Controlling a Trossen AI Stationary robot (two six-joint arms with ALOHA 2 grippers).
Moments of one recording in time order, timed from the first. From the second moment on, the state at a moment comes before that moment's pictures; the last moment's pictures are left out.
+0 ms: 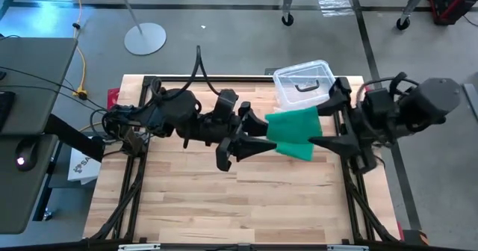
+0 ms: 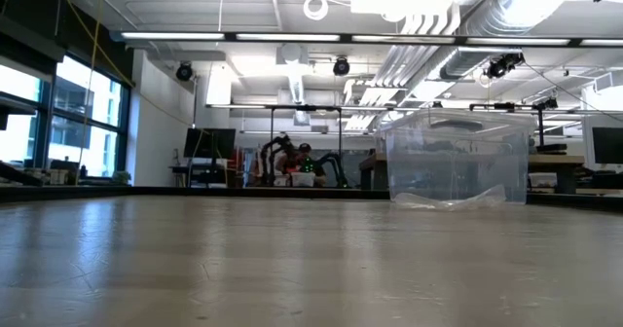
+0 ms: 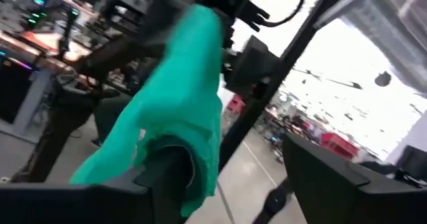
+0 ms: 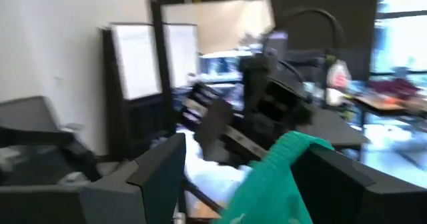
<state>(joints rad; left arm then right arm) -0.29 1.86 2.36 -0.29 -0.11 -0.55 0.59 1.53 2.34 -0.68 0.50 0.02</state>
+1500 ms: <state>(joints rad) -0.33 1.86 2.36 -0.03 -0.04 -0.32 0.59 1.46 2.34 -0.74 0.52 0.31</state>
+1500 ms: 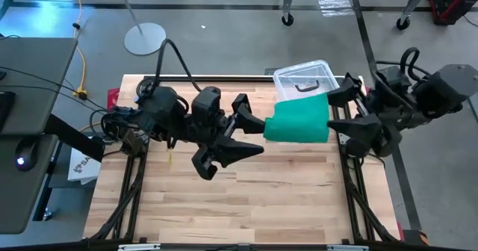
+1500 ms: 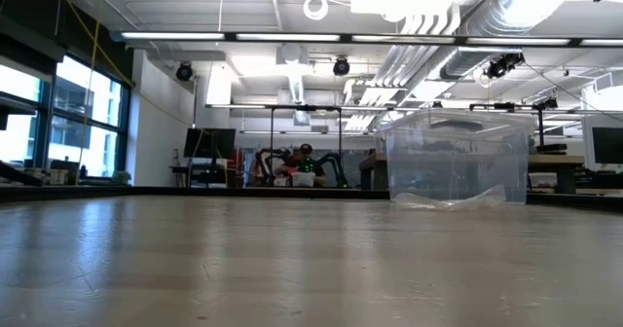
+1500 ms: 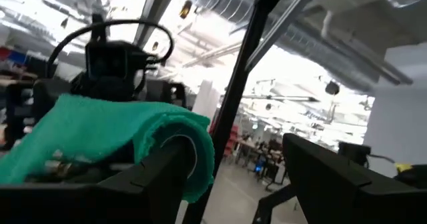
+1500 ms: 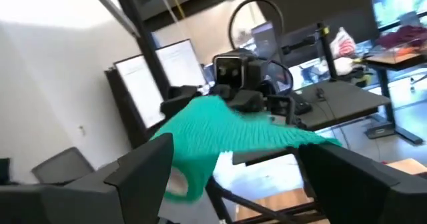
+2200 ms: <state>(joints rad) -0.33 1.86 2.36 0.06 -0.09 -0.28 0.68 1.46 2.34 -1.06 0.60 0.23</state>
